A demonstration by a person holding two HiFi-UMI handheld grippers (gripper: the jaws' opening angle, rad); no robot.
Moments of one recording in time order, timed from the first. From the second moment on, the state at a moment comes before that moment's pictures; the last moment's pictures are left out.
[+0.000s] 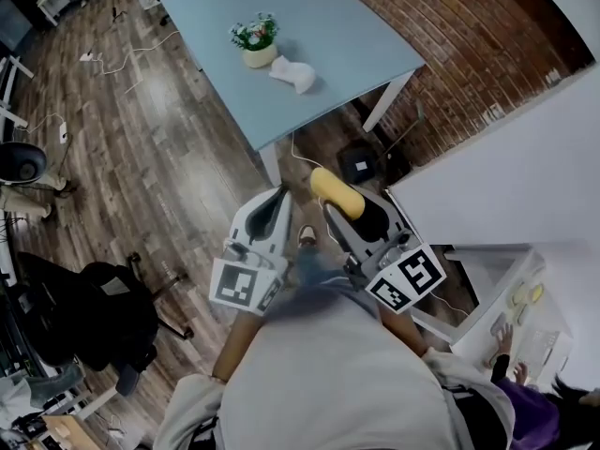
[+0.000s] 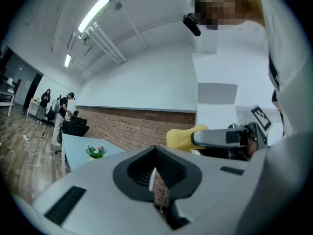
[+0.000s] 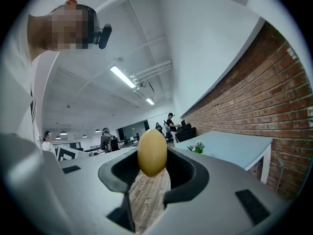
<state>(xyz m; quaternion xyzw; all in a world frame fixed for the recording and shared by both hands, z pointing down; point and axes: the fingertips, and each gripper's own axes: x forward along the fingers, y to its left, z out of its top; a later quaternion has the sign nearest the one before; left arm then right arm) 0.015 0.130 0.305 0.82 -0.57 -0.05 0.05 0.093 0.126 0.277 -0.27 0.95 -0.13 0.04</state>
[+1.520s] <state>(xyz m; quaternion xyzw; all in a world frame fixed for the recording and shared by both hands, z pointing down) -0.025 -0.050 0.307 0.81 -0.58 -0.04 0.04 0.048 -0.051 0.290 -0.24 0.96 -0.15 0.03</state>
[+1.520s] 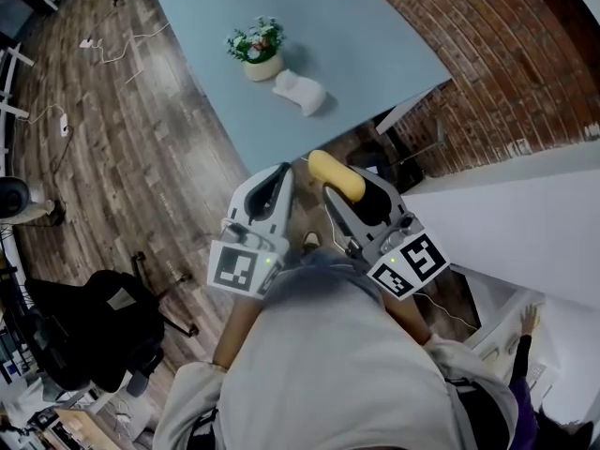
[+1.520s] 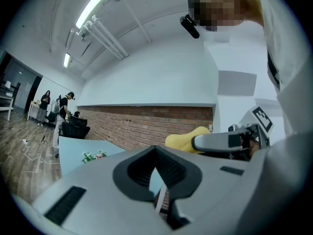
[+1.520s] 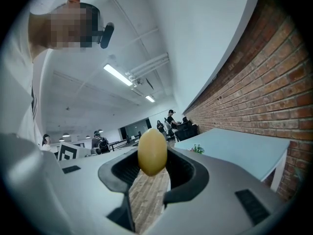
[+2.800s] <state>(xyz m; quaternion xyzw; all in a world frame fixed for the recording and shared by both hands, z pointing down) -0.160 -0.201 0.303 0.89 -0.46 -0.03 0.07 -0.098 -0.183 0.294 -0.37 0.92 -0.16 0.03</state>
